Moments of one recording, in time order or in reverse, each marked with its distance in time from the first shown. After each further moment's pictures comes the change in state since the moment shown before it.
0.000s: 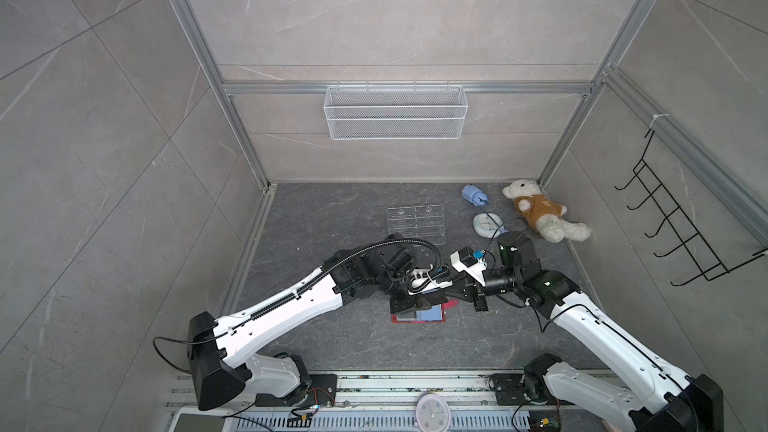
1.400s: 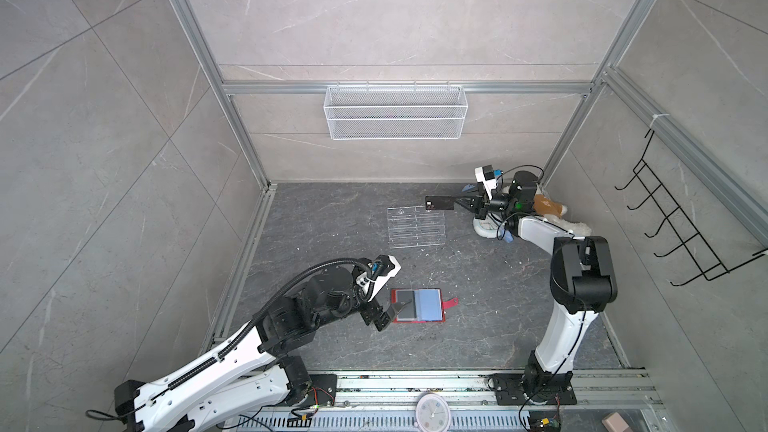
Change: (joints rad) left arm 0.005 -0.478 -0.386 0.341 -0.248 -0.348; right arm -0.447 0.972 0.529 1.081 -0.385 0.497
